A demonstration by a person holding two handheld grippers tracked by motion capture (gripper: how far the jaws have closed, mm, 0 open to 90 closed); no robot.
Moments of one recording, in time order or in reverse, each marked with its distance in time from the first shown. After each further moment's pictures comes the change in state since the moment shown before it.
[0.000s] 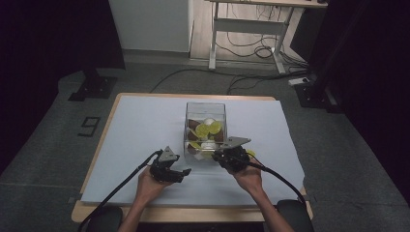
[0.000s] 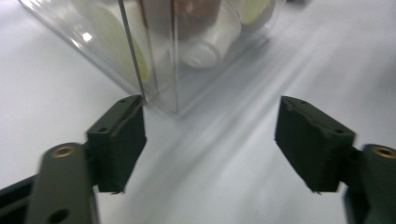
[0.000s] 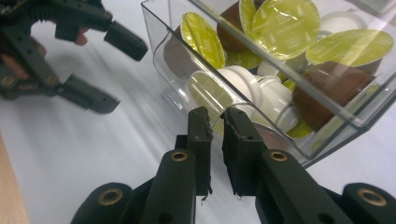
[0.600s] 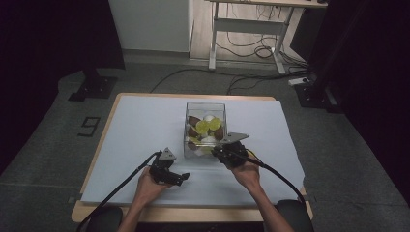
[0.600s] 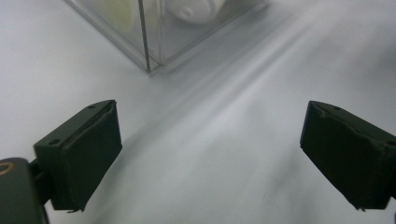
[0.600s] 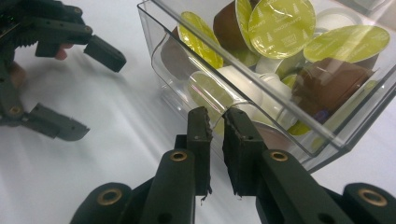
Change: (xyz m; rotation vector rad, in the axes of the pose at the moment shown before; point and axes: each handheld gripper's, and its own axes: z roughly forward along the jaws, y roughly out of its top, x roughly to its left) left arm 0.005 -0.008 0.005 0.069 -0.002 -0.062; right arm -0.009 0.007 0.009 0.001 -0.024 0.034
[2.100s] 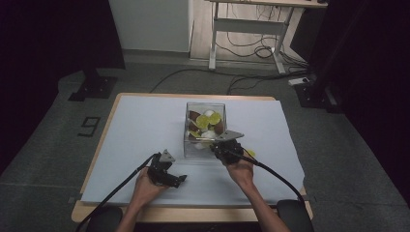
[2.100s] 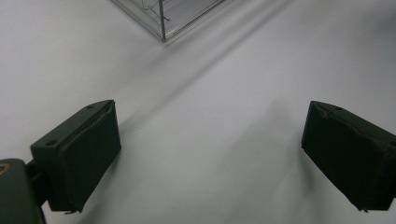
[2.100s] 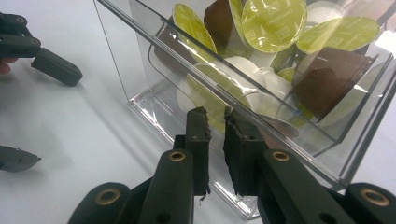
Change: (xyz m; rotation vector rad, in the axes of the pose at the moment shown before) left arm 0.004 -0.008 0.001 0.062 0.050 0.028; right arm -0.002 0.002 0.022 -0.026 -0.108 0.019
